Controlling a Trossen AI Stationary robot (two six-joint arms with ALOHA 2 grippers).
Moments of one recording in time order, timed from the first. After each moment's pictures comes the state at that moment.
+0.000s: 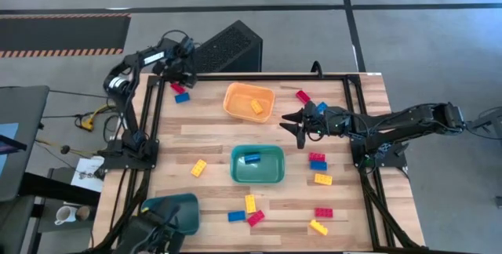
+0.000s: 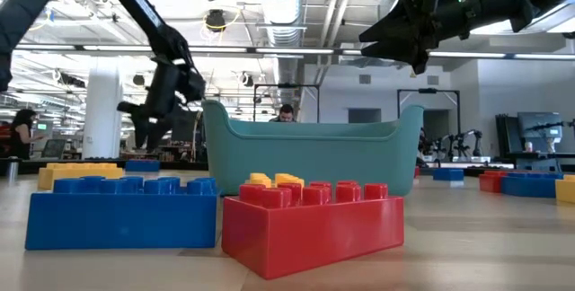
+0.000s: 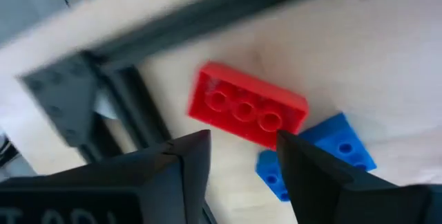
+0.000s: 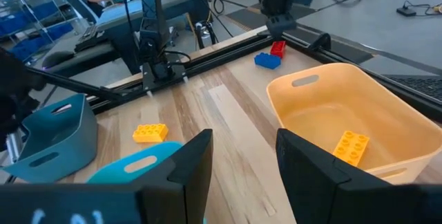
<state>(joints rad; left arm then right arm) 1.13 1.92 1.38 -1.12 -0.22 -0.12 -0.07 1.06 0.47 0.40 0.18 0.31</state>
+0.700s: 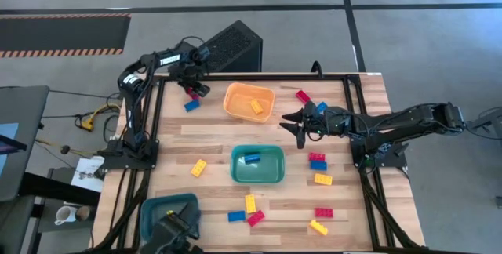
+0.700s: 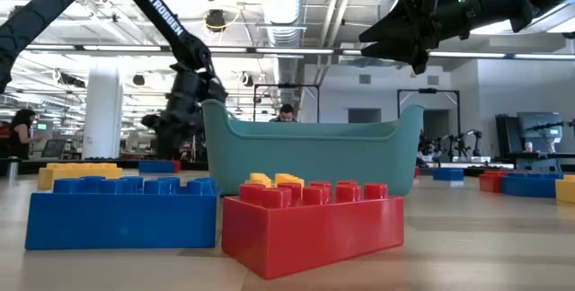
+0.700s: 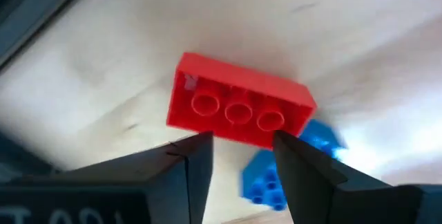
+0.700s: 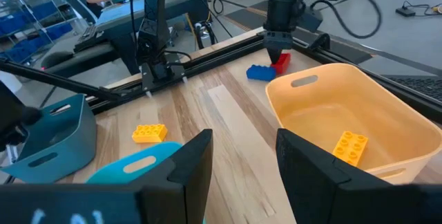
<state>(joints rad) 0.98 2.04 1.48 -1.21 -0.02 -0.01 -0.07 1.06 0.47 0.40 0.18 0.31</state>
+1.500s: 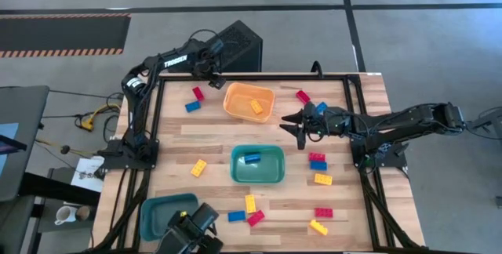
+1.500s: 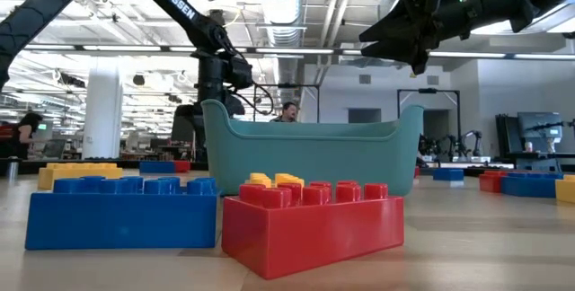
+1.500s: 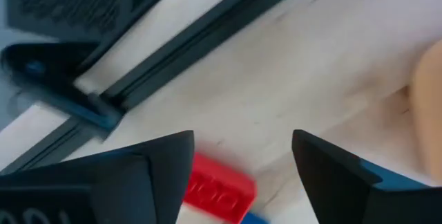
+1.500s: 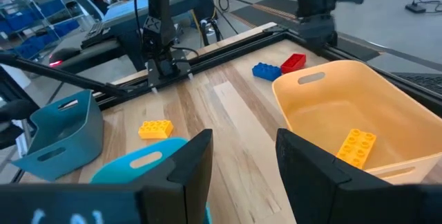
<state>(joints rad) 0.87 2.03 1.62 -1.04 -0.06 -0.11 -0.07 1.06 0.47 0.39 0.15 0.31</state>
